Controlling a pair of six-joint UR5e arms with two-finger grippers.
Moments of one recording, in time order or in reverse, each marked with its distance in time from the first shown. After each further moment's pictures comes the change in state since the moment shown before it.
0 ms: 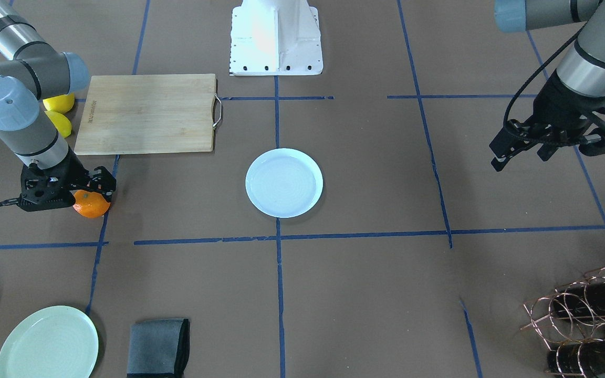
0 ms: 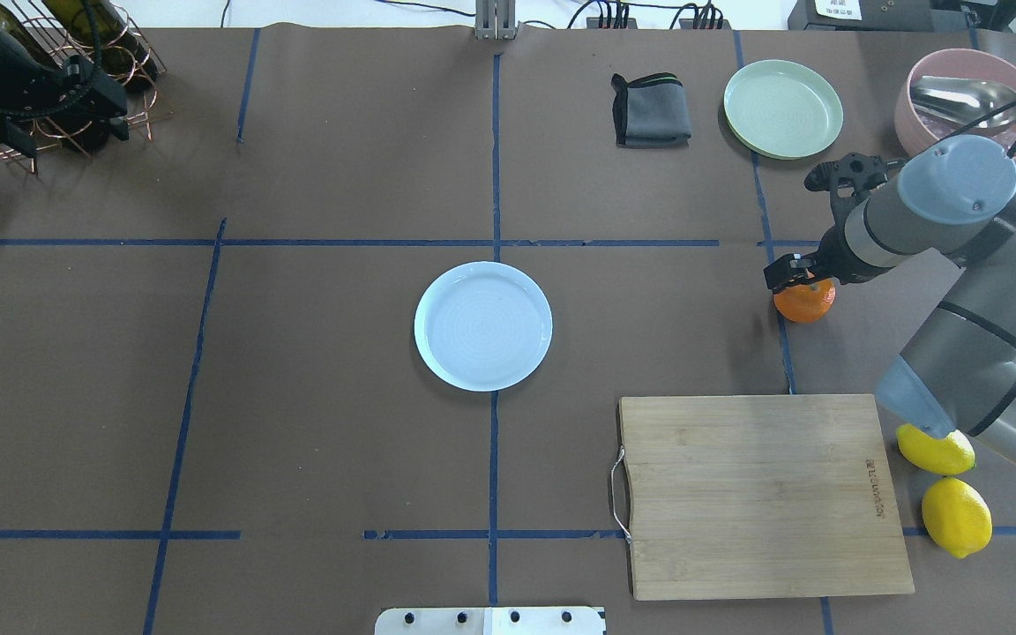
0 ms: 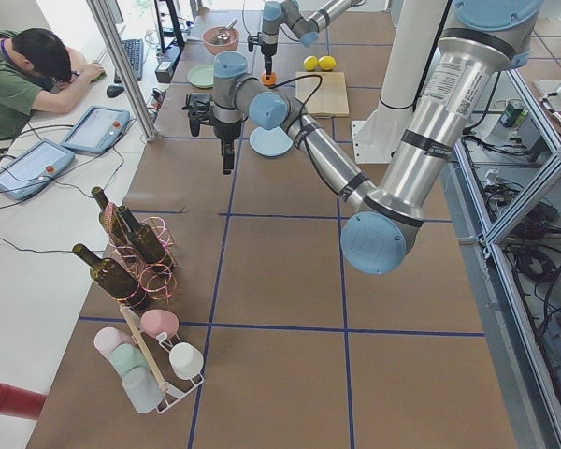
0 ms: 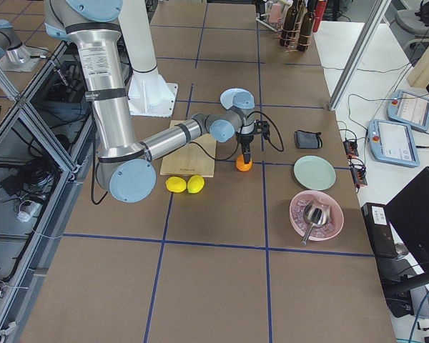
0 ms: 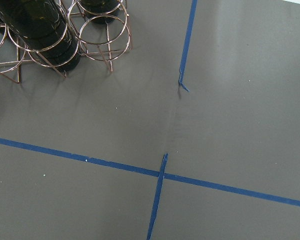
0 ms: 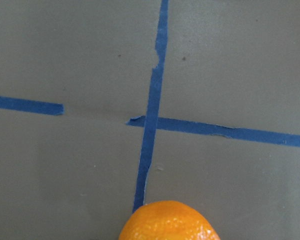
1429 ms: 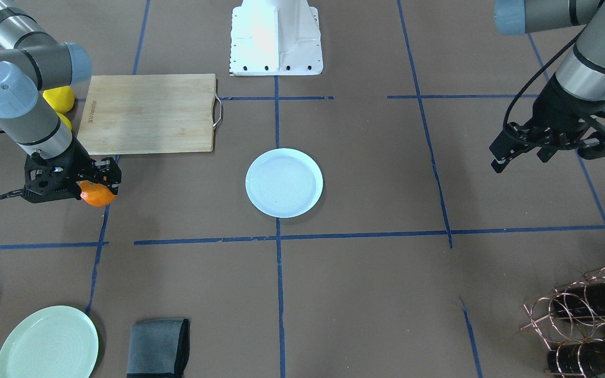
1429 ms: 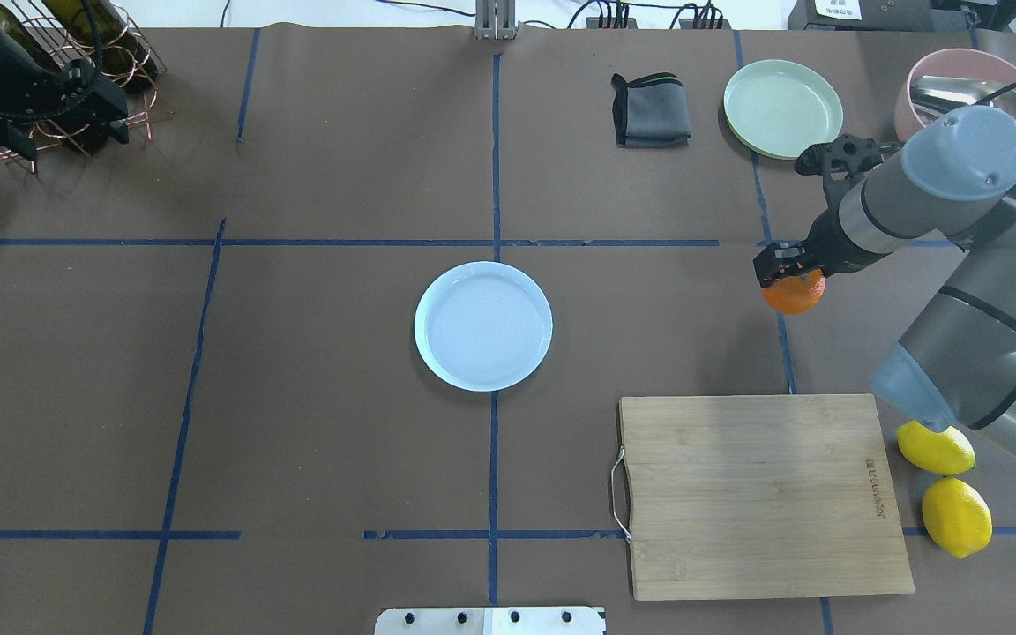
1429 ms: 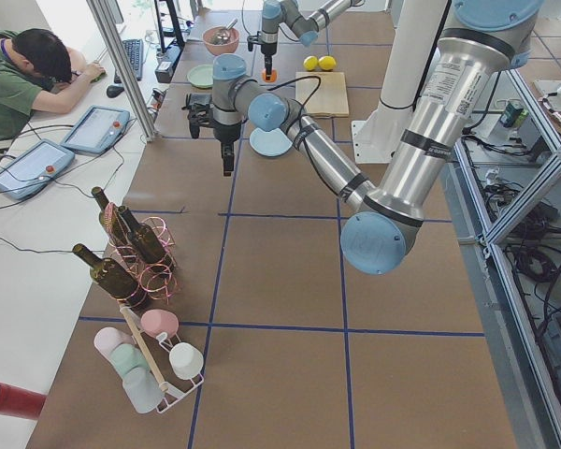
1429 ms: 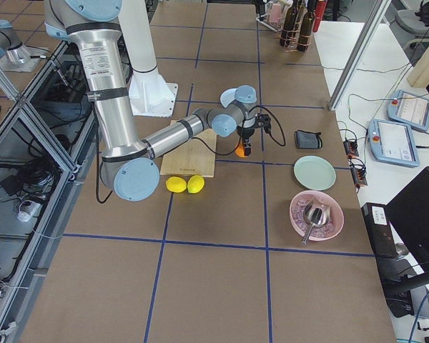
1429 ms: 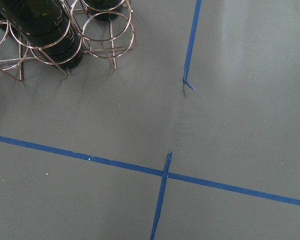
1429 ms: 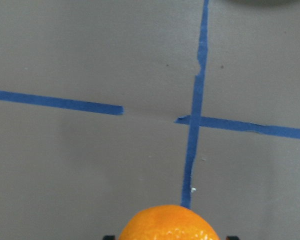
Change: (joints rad) left arm 0.002 0.003 0.007 0.000 0.001 0.002; right arm 0.014 0.041 0.117 -0.108 0.064 0.016
